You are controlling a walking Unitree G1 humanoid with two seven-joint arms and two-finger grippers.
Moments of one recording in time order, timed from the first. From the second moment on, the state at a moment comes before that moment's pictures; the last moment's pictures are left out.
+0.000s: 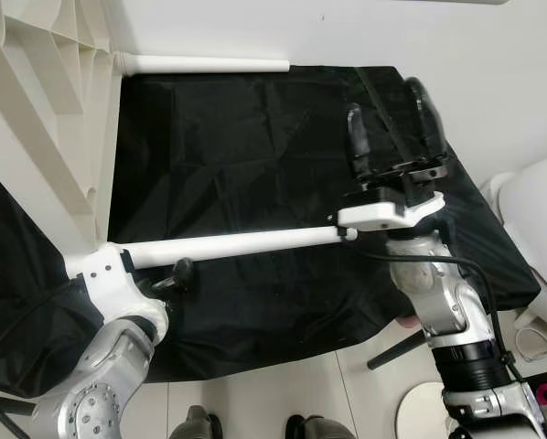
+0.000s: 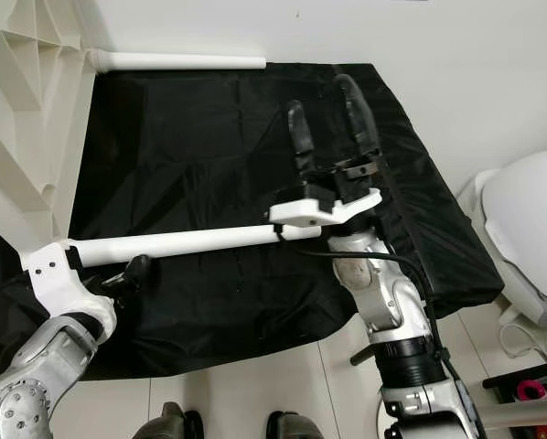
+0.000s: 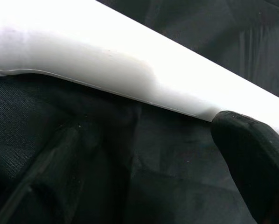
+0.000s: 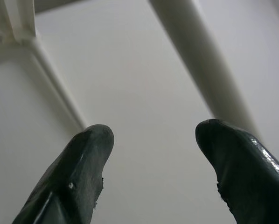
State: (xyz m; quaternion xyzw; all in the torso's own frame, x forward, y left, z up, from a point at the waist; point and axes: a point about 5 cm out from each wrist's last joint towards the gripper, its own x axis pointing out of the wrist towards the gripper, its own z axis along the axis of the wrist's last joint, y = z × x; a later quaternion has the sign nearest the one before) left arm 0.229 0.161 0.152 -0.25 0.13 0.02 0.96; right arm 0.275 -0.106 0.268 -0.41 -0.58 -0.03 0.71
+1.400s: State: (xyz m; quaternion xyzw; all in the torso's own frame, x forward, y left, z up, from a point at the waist) left arm 0.244 0.153 0.151 -0.27 0.14 0.00 0.95; right arm 0.293 -0.043 0.365 -0.43 -0.63 0.09 0.64
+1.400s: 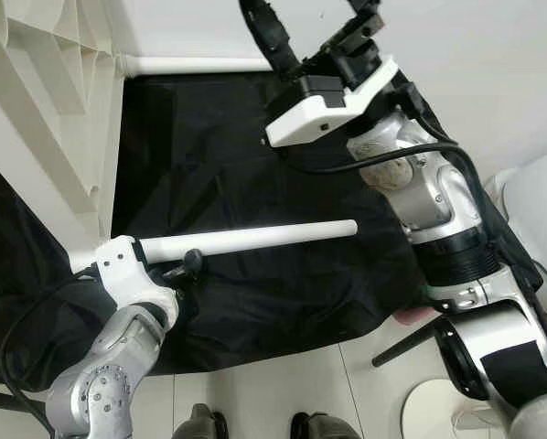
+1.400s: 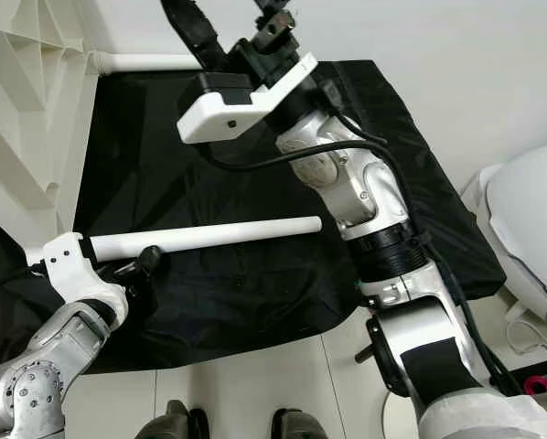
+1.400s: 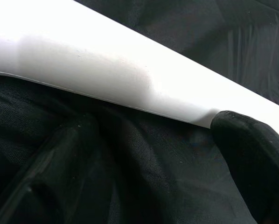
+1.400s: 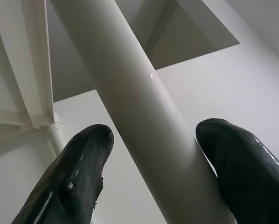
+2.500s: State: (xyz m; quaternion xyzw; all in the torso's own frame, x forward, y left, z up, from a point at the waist) left arm 0.268 0.132 0.158 -0.25 0.13 0.00 0.96; right arm 0.304 -0.047 0.384 -0.42 -0.45 -0.01 0.79
